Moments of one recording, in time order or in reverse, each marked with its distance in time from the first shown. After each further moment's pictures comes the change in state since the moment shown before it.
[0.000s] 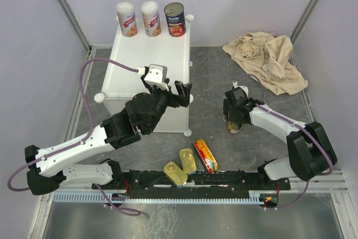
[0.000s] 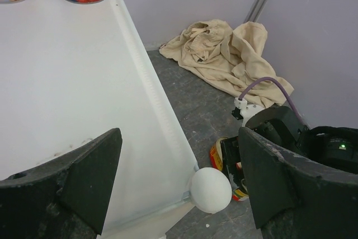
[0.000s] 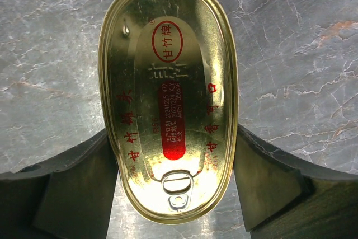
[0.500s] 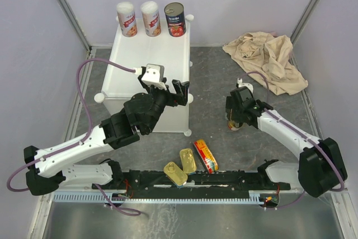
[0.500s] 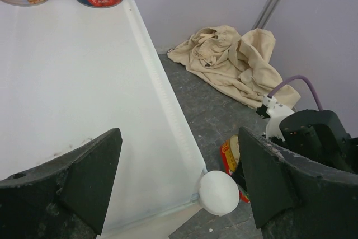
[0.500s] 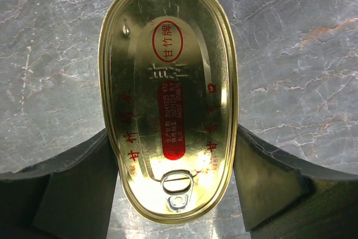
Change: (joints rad) left arm 0.000 -0.014 0.000 0.000 -0.043 0.001; right arm 0.000 -0.149 -0.010 -0.026 -0.018 0.000
